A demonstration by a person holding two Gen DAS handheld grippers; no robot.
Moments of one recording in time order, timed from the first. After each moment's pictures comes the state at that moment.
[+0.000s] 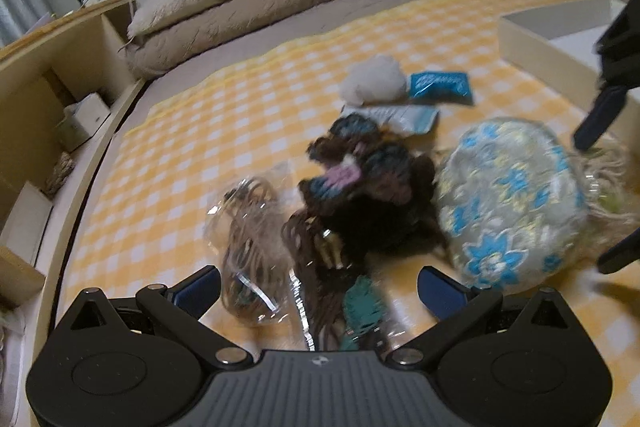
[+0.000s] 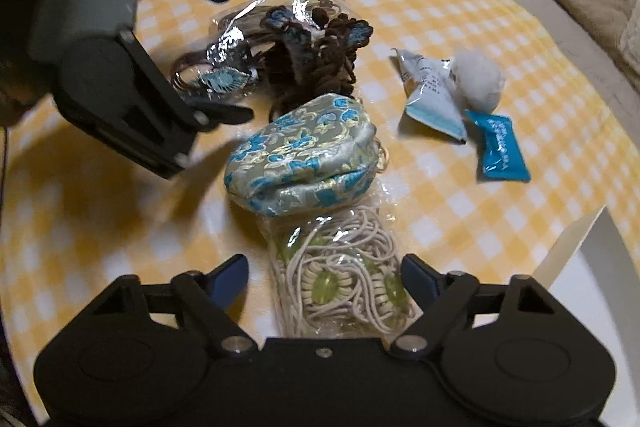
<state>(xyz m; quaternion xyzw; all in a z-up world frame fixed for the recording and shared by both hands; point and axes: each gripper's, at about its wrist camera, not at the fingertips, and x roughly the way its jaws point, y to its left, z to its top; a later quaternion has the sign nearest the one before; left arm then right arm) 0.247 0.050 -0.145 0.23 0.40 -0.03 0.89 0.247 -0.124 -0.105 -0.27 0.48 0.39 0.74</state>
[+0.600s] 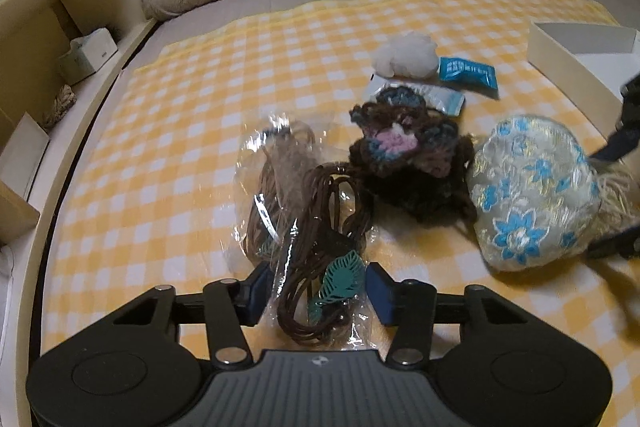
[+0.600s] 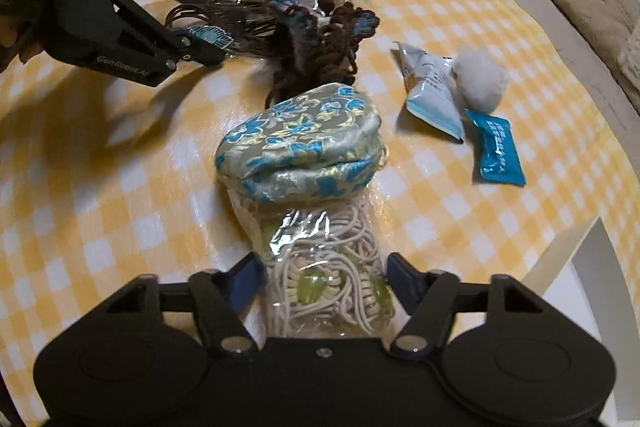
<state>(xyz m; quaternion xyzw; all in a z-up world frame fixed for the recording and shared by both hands) 0.249 0.079 -0.130 0.16 0.45 -0.02 0.88 0.242 -0.115 -0.114 -0.31 0.47 0.37 0.73</state>
